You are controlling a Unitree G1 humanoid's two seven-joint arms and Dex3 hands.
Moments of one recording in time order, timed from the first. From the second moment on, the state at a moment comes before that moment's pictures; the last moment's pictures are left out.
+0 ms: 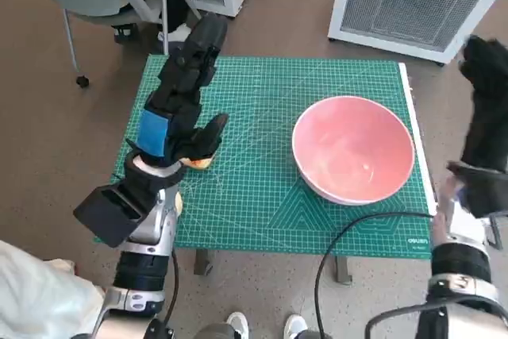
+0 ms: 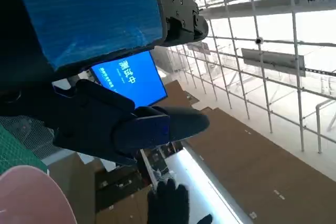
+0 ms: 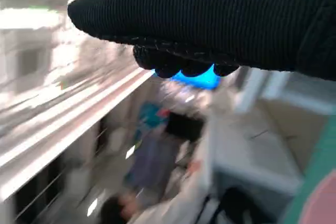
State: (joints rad) left arm -0.57 0.11 0.06 0.31 -0.19 -0.61 -0.34; right arm -0.75 -0.36 -0.31 1.10 0.11 -0.92 0.05
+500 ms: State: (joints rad) left arm -0.57 0.11 0.07 0.32 -0.19 -0.61 -0.34; right arm -0.74 -0.33 -0.35 1.25 0.14 -0.78 0.08
